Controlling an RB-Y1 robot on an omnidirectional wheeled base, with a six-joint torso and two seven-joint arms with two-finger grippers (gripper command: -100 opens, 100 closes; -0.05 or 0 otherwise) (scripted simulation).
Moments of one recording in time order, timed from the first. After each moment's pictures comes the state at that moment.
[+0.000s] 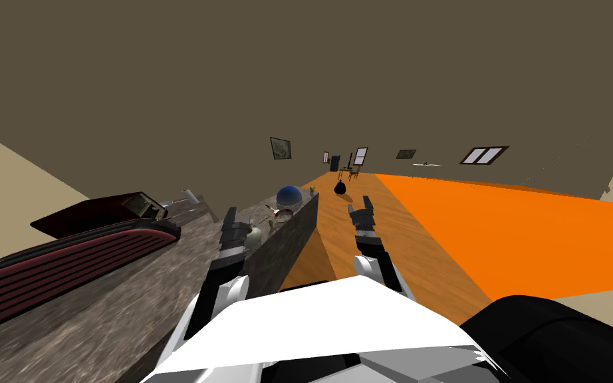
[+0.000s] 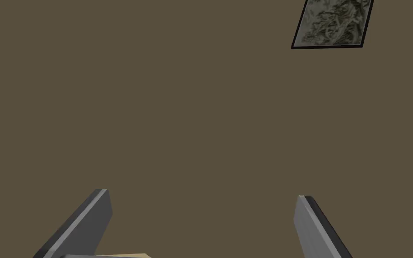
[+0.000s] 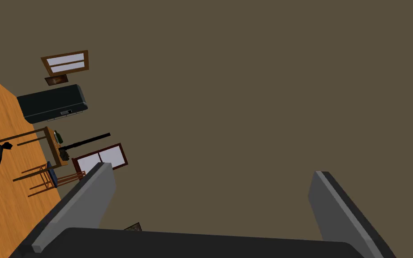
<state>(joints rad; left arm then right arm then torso) 0.46 0.02 0.00 -2.22 -0.02 -0.37 -0.01 0.48 0.01 -0.06 -2.27 -0.07 -0.37 -0.08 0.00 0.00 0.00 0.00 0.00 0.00</state>
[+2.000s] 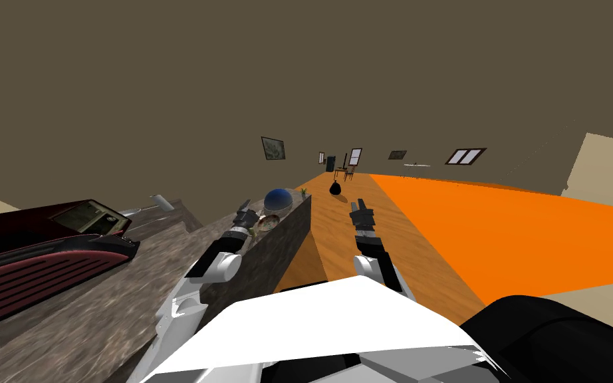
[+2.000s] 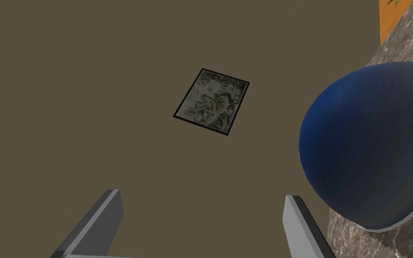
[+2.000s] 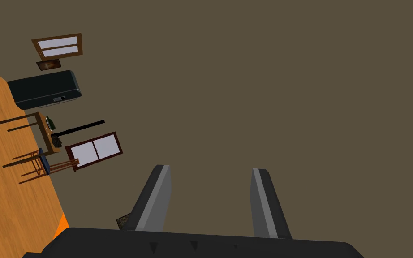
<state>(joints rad) 0.20 0.35 0.04 -2.16 0.33 0.13 0.29 0.48 0.01 -0.06 -2.27 -0.07 -0.37 -0.08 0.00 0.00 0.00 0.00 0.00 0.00</state>
